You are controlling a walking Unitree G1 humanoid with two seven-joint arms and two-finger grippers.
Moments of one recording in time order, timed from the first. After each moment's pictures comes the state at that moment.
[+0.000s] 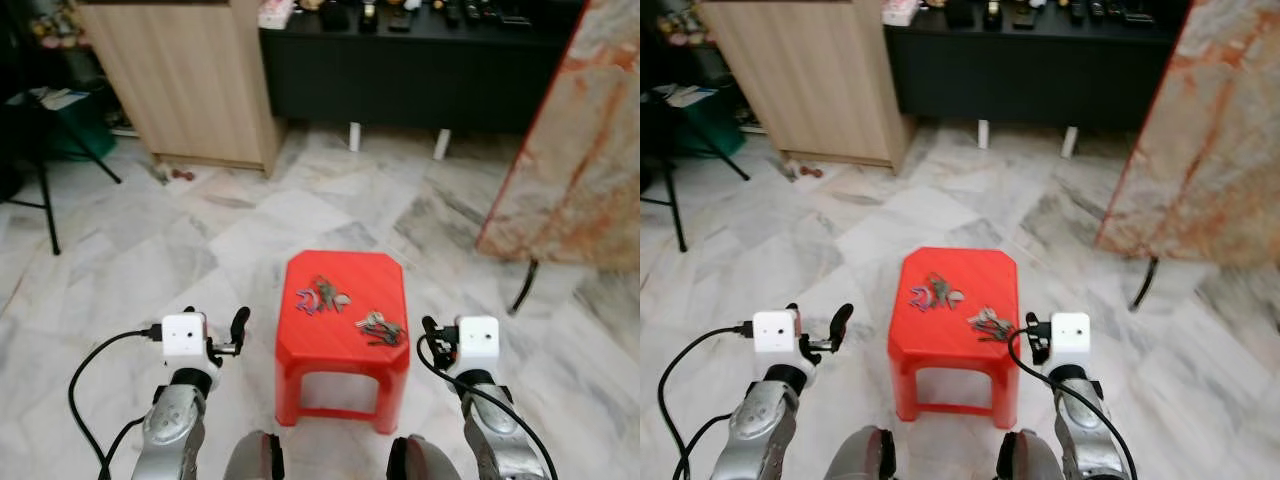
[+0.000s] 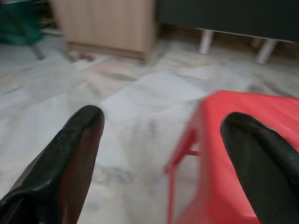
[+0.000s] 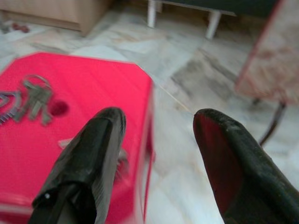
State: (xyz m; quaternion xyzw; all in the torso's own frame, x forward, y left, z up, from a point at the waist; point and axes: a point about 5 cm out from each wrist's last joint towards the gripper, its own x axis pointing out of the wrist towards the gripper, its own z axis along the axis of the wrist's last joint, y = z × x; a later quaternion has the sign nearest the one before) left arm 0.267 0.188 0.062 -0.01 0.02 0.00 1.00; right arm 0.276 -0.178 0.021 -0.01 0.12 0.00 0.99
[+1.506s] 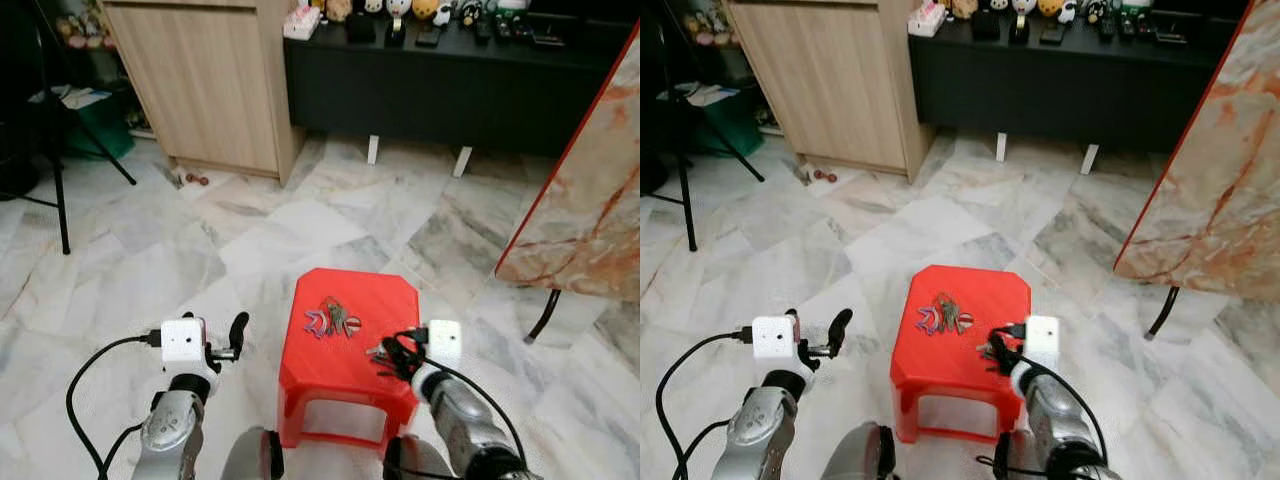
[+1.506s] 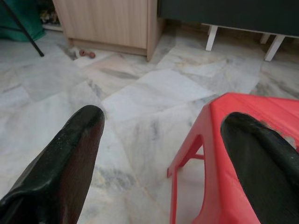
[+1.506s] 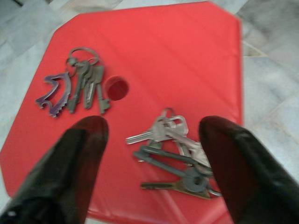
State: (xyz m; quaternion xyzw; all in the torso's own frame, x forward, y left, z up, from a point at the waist) left arm 0.257 0.191 0.054 -0.01 0.04 0.01 1.00; right arm 0.290 -0.135 -0.008 0.12 0.27 0.08 0.95
